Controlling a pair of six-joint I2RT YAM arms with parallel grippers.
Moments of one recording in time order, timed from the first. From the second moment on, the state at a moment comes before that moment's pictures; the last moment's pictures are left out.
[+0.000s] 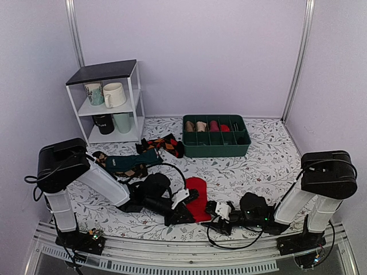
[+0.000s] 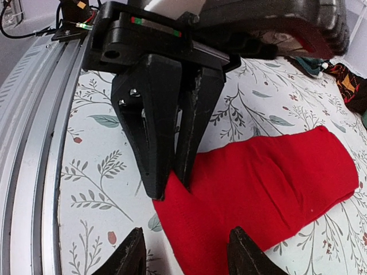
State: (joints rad) left arm -1.07 1.89 0.66 0.53 0.52 -0.09; right arm 1.20 1.79 0.28 1.11 -0.06 -0.14
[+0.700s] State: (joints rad) left arm -1.07 1.89 0.67 0.52 0.52 -0.08; right arm 1.20 1.86 0.31 1.11 -0.07 -0.06
